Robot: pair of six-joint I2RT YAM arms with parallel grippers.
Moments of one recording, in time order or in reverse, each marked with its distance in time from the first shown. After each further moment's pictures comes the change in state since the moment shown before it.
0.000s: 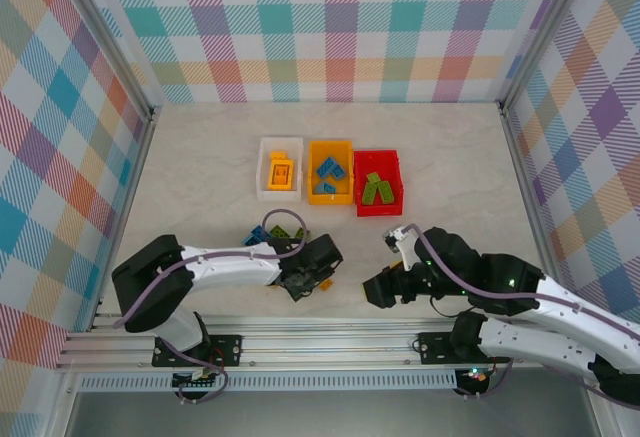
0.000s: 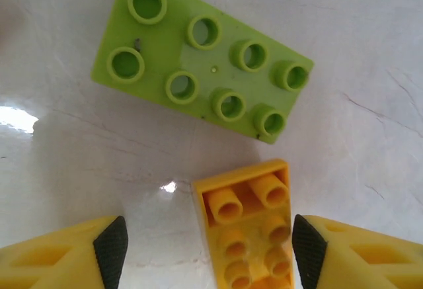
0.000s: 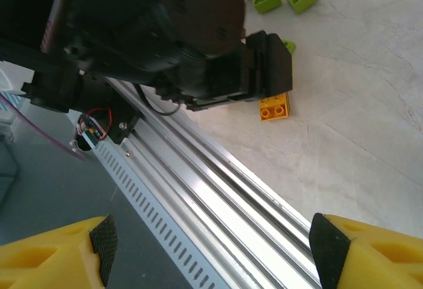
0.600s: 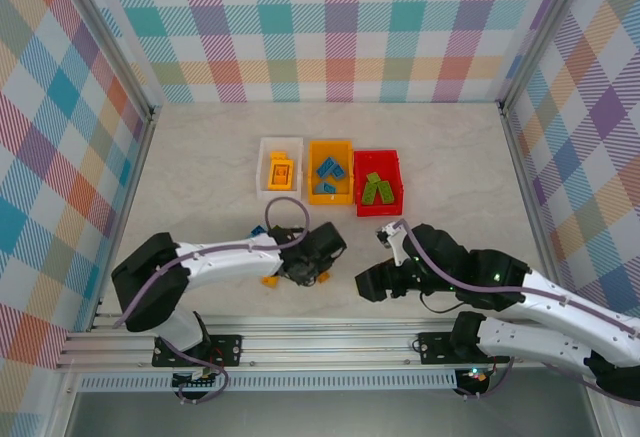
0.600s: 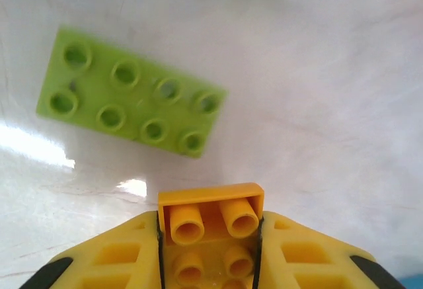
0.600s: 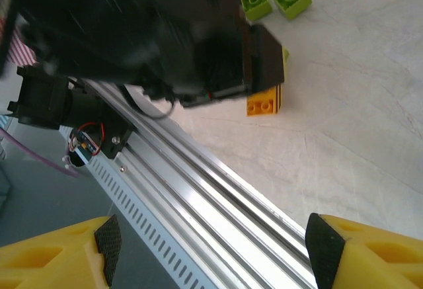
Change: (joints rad) left arm 0.060 -0.031 0.123 -0.084 -0.041 0.103; right arm 0.000 0.066 0.000 0.061 0.036 0.030
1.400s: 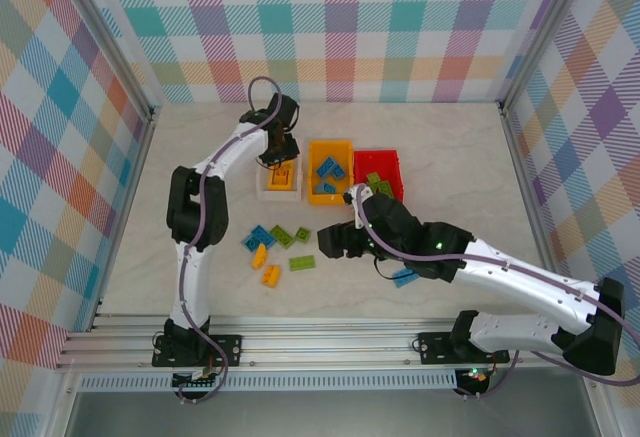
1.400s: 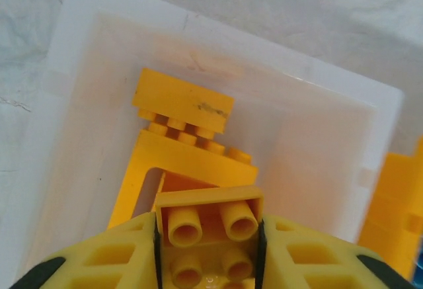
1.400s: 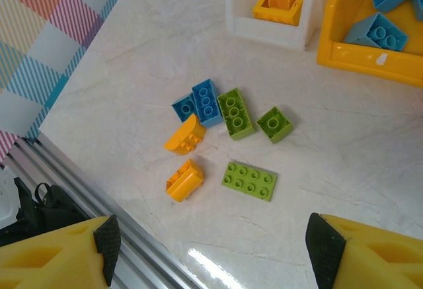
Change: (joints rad) left arm 0.644 0.655 0.971 -0.261 0.049 0.921; right arm -0.057 0.335 0.138 0.283 0.164 -0.025
